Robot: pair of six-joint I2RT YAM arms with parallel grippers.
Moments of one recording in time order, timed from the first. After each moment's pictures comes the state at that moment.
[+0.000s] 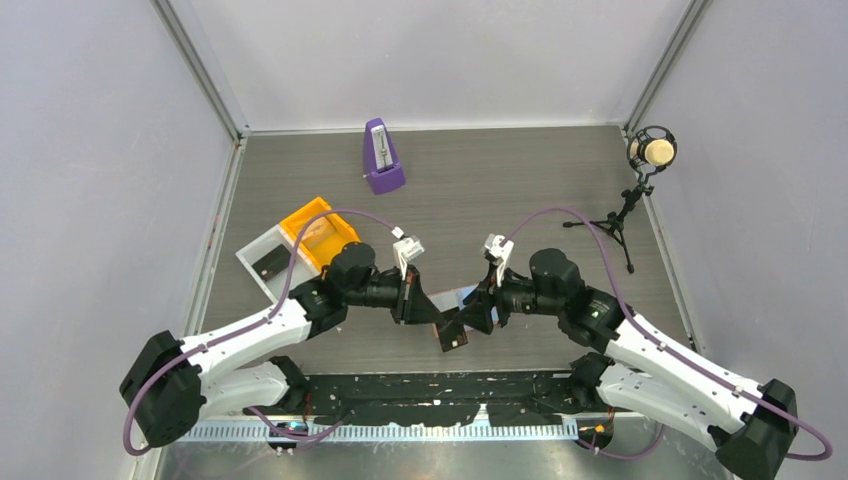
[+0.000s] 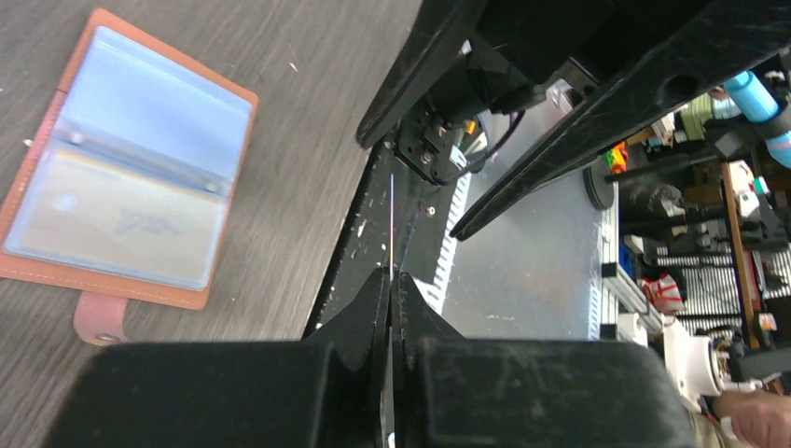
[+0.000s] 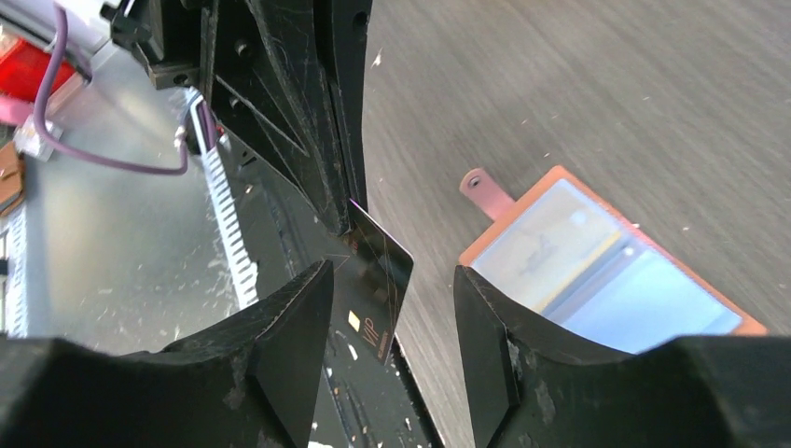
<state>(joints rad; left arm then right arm) -0.82 1.07 0.57 0.14 0.64 -0.56 0.80 0.75 0.57 -0.20 -0.44 0.25</state>
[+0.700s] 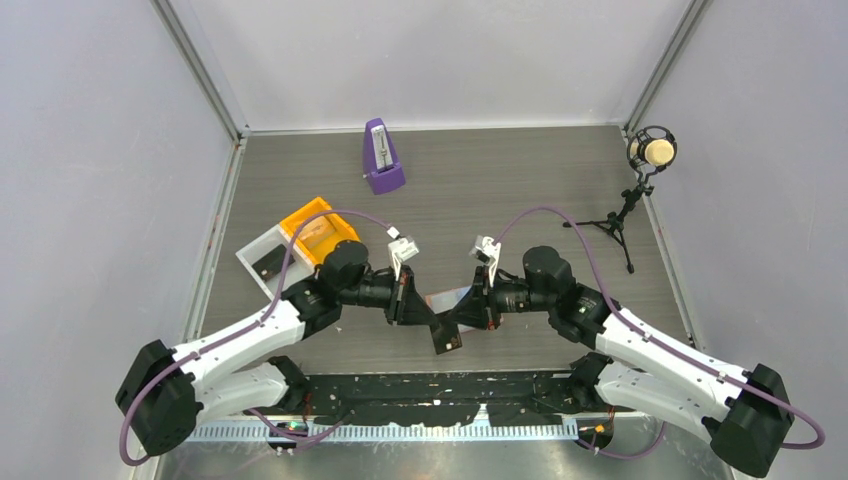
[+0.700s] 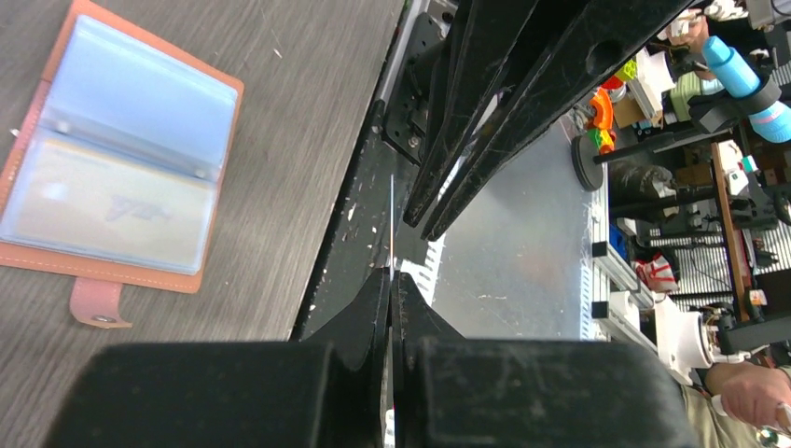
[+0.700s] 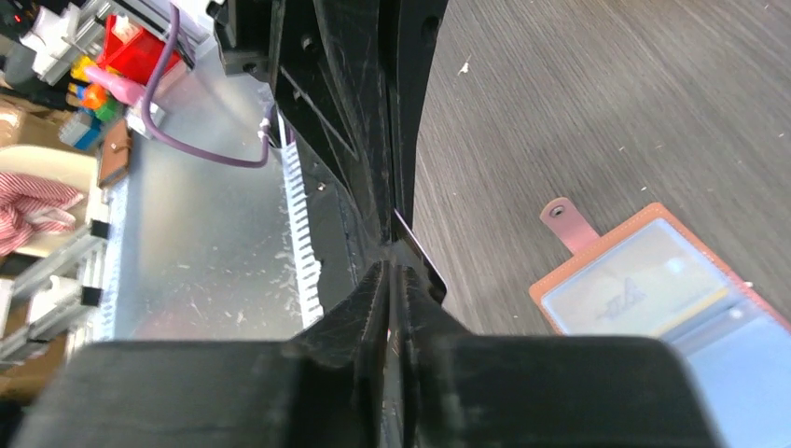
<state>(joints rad) -0.79 1.04 0.57 0.07 0.74 -0.52 0.79 0.85 0.55 -0.03 -0.64 0.32</state>
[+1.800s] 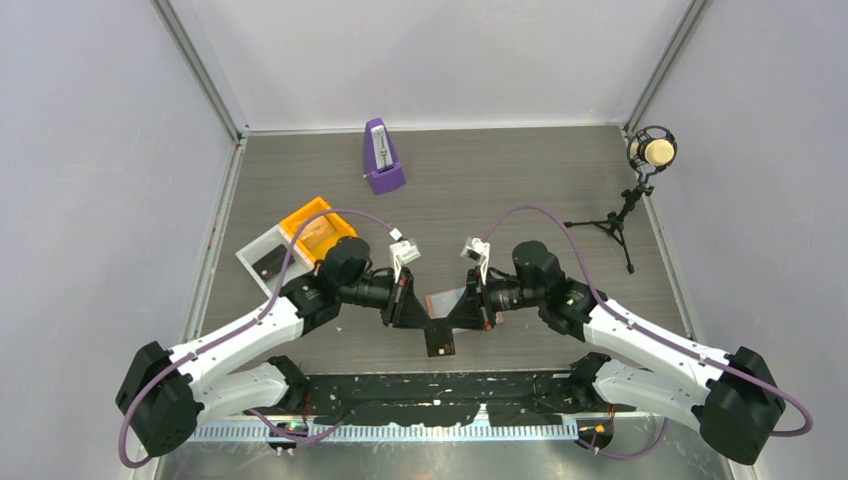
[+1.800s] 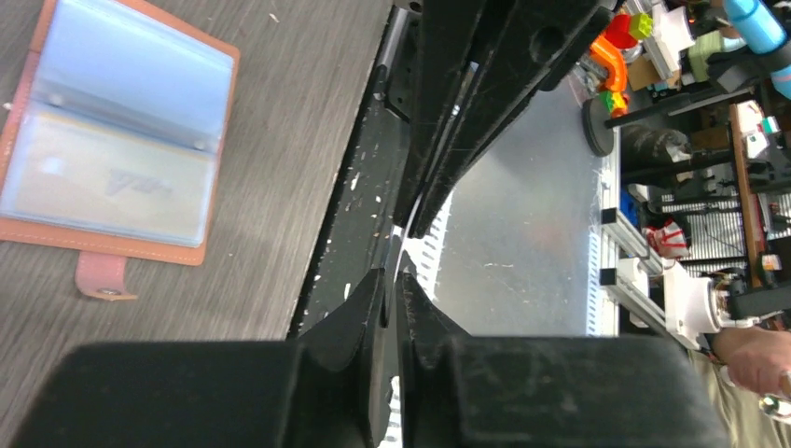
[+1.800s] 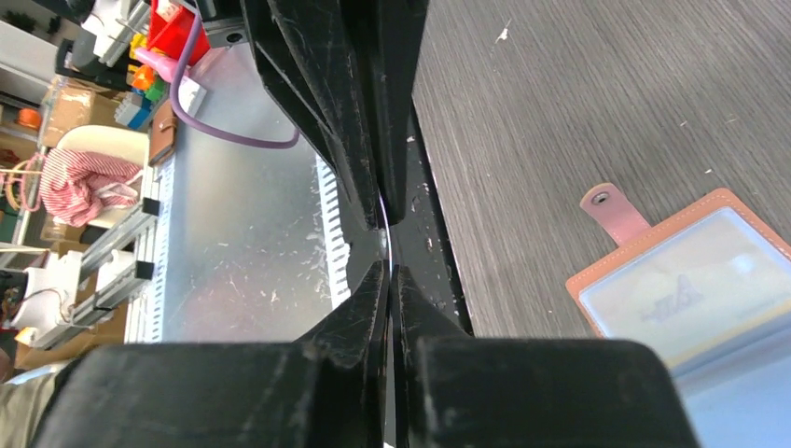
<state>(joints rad) -0.77 1.03 0.61 -0.06 0.79 -0.43 0.77 0.96 0.55 0.01 -0.76 0.35</state>
